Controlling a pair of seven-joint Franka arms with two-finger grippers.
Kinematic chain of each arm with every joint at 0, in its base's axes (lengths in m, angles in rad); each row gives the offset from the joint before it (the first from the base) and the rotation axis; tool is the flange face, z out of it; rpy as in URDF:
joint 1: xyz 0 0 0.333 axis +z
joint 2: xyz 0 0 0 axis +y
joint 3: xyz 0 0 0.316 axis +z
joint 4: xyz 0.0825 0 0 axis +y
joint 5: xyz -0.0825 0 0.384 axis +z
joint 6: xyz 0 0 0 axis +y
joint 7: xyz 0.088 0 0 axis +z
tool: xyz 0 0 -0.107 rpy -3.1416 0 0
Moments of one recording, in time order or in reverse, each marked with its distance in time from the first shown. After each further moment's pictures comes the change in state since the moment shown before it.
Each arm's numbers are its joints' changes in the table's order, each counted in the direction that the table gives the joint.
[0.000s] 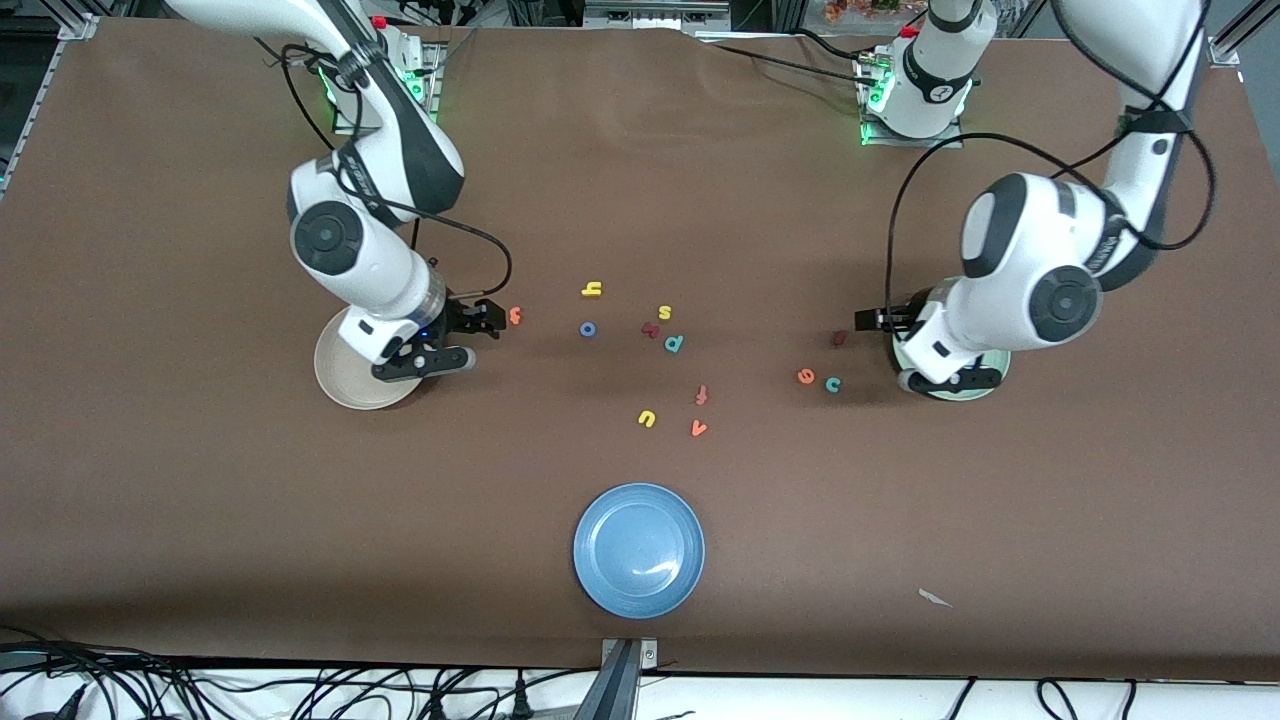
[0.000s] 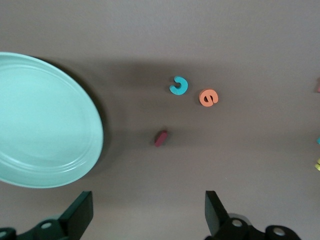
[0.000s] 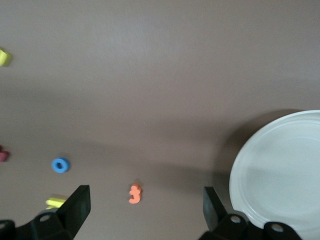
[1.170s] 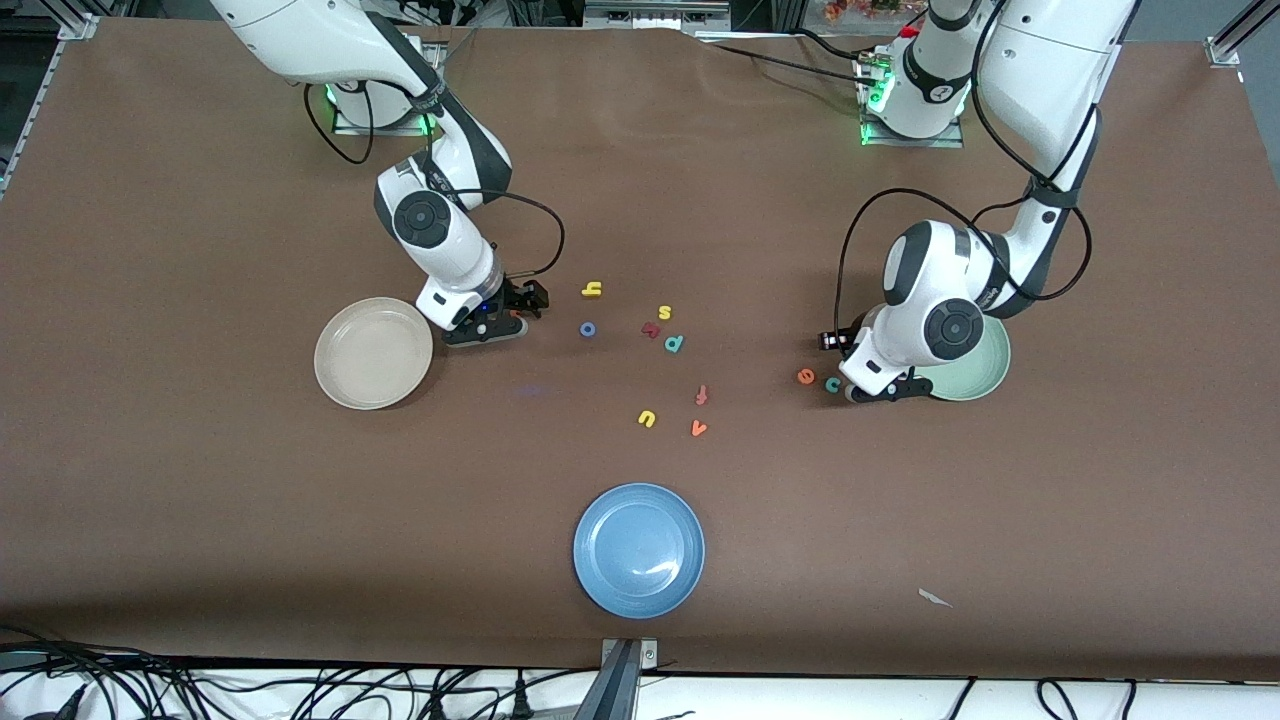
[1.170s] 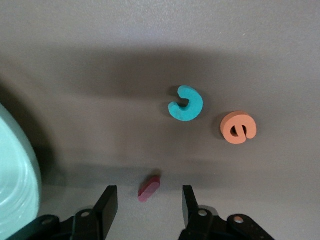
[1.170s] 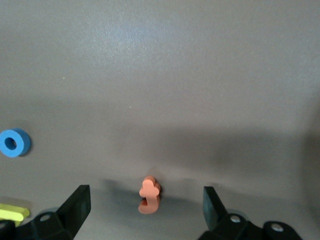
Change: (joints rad) left arm -0.046 0.187 -0.004 0.062 0.000 -0.245 0.073; right arm 0.091 0.066 0.004 0.282 -0.050 -0.412 -0.145
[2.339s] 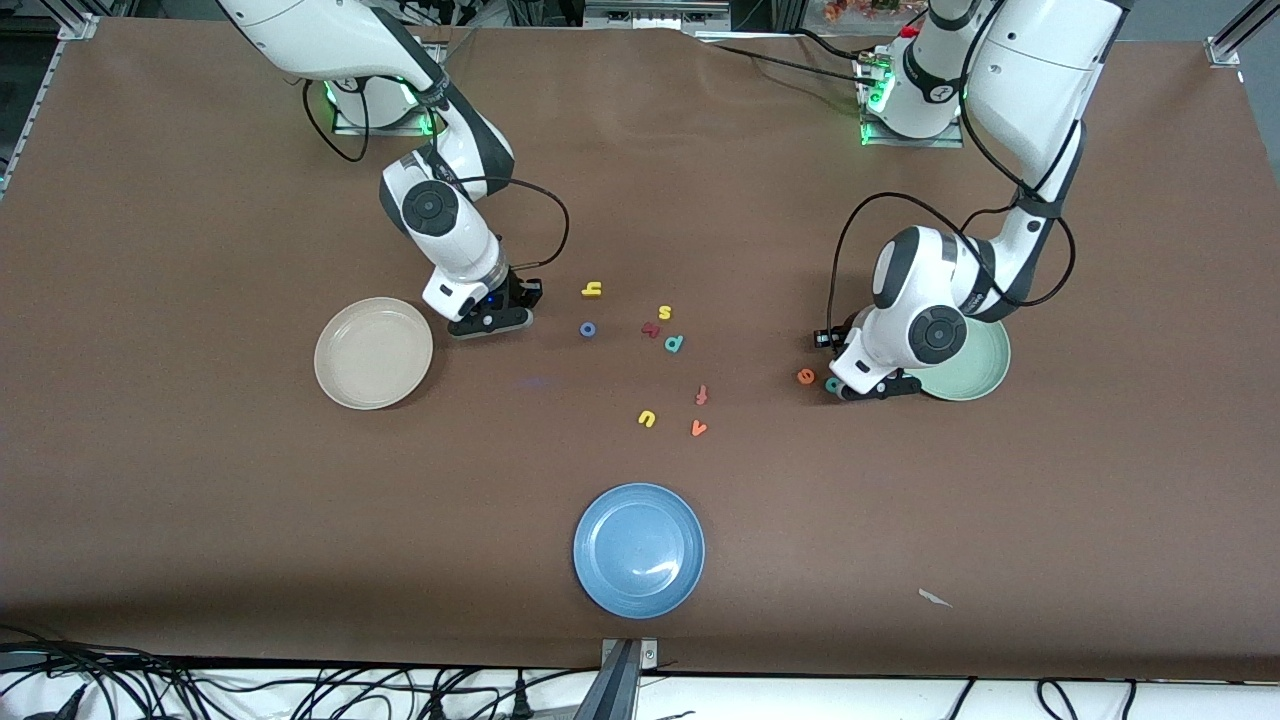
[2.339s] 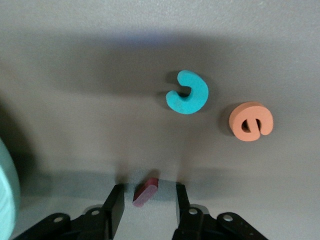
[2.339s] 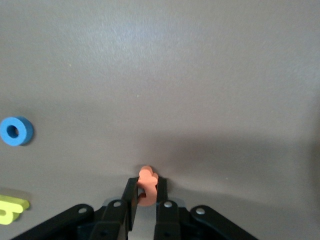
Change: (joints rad) left arm -0.013 0.036 0.000 0.000 0.000 0.000 0.001; right arm 0.011 -0.019 -0.002 0.022 -0.033 -0.019 -0.012
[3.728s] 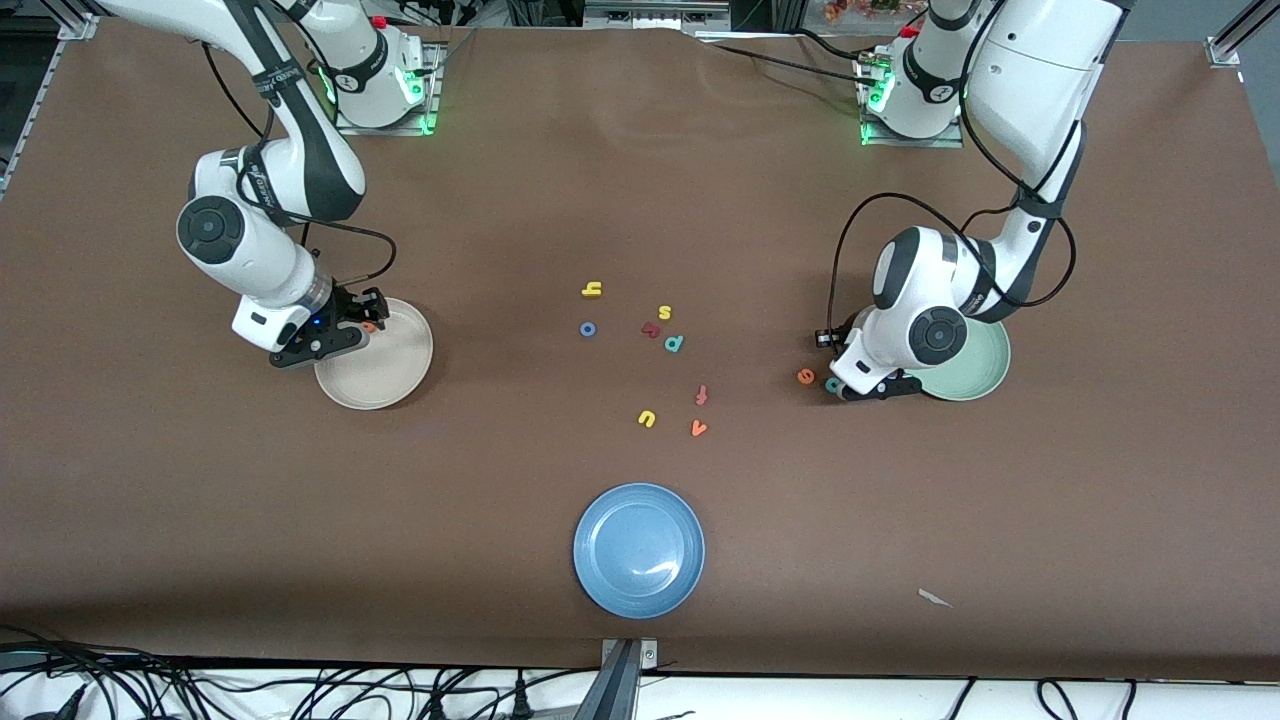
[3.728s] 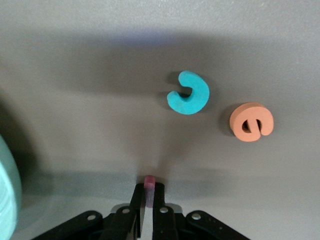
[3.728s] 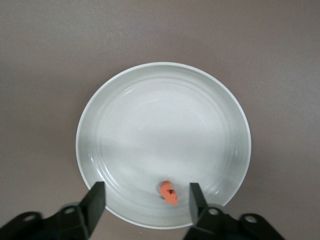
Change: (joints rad) left arm 0.000 -0.002 0.001 -0.005 0.000 0.004 0.002; right arm -0.381 -0.206 -0.011 -0.011 -0.001 0.306 0.535
